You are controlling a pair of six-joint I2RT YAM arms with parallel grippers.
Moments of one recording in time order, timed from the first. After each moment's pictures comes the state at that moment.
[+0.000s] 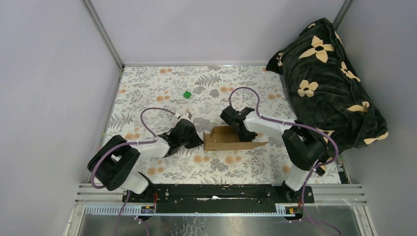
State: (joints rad) left arm -0.66 1.48 0.50 0.20 0.03 -0.86; right arm 0.75 1.75 1.12 -0.88 0.48 0.47
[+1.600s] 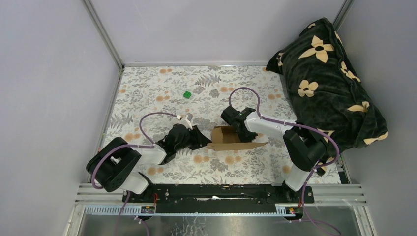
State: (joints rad) left arm -0.66 1.46 0.34 0.63 0.24 -0.94; right arm 0.75 1.74 1.10 -0.86 0.46 0.45
